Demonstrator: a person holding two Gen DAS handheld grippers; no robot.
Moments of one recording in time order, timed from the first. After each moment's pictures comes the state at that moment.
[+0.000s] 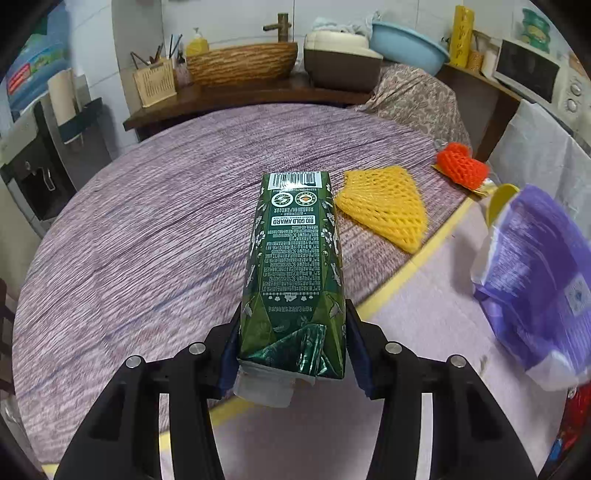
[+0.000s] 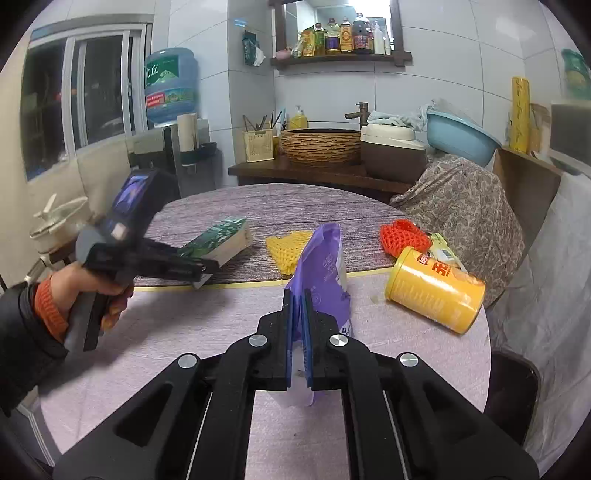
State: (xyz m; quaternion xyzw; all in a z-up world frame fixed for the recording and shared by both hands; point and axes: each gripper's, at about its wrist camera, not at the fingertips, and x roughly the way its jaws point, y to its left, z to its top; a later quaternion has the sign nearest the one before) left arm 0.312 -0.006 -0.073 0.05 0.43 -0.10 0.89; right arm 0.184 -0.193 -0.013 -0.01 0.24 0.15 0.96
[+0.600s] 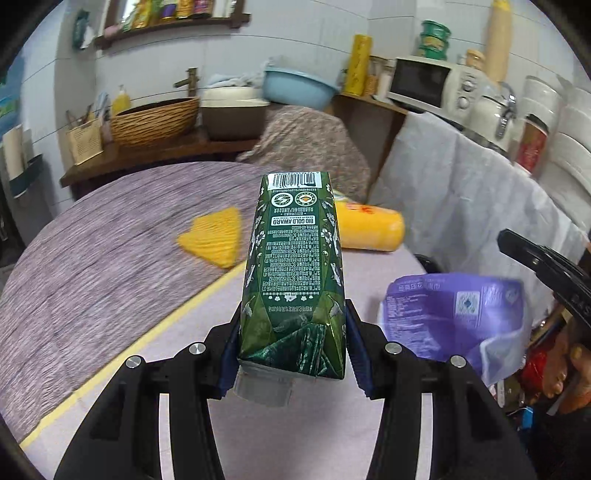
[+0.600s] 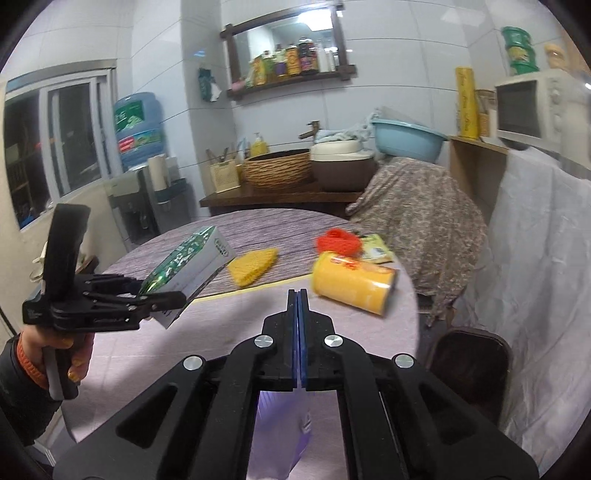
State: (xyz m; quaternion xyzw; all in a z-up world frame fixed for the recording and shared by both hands) left arm 0.224 -0.099 -0.015 0.04 0.36 -0.26 0.89; right arm 0.125 -0.286 0.020 0.05 0.22 0.09 0.97
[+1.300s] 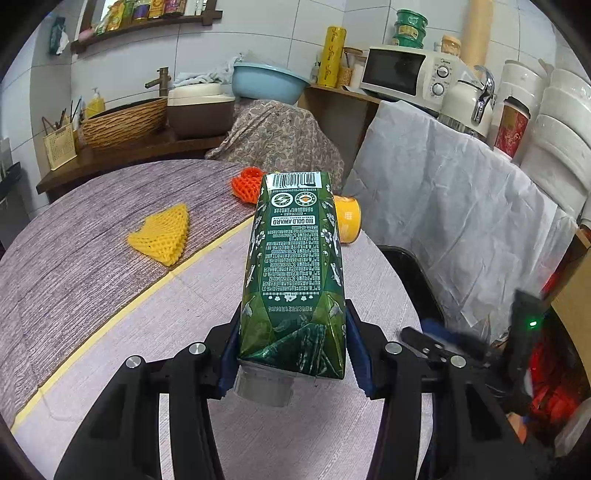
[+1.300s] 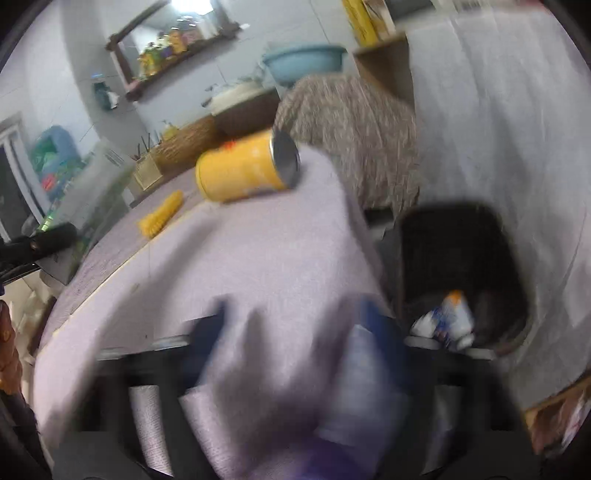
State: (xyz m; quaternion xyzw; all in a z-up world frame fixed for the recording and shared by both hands) left arm 0.206 -0.139 -0.026 0.04 0.36 -0.29 0.89; right arm 0.125 -0.330 -0.137 0.24 0.30 -0.01 0.92
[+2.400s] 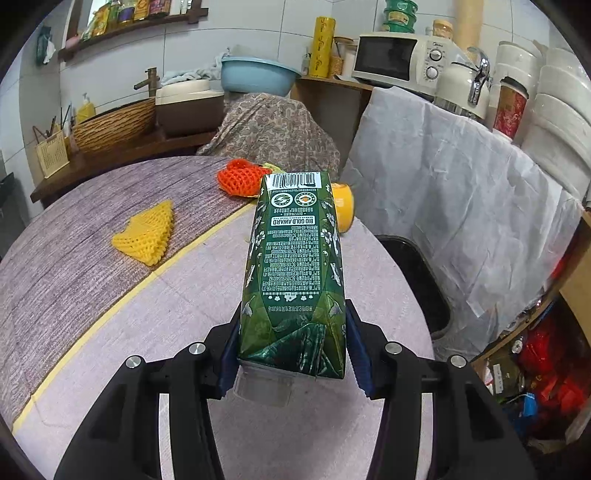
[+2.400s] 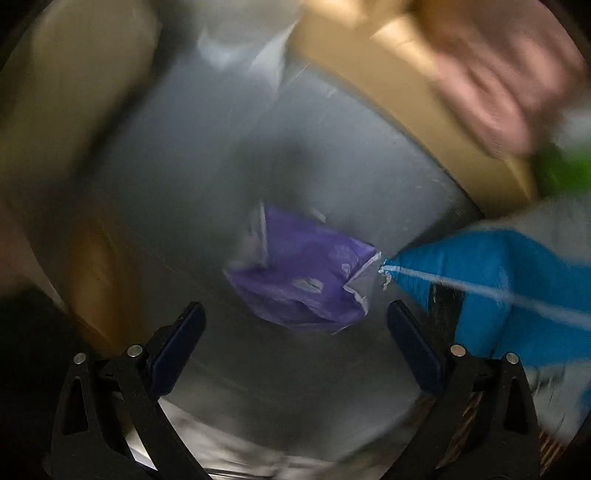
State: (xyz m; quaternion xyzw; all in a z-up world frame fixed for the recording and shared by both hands) left arm 0.212 -0.166 -0.041 0.07 0.36 -0.28 0.89; right arm -0.048 -0.500 -0.689 0.34 0.65 -0.36 0.58
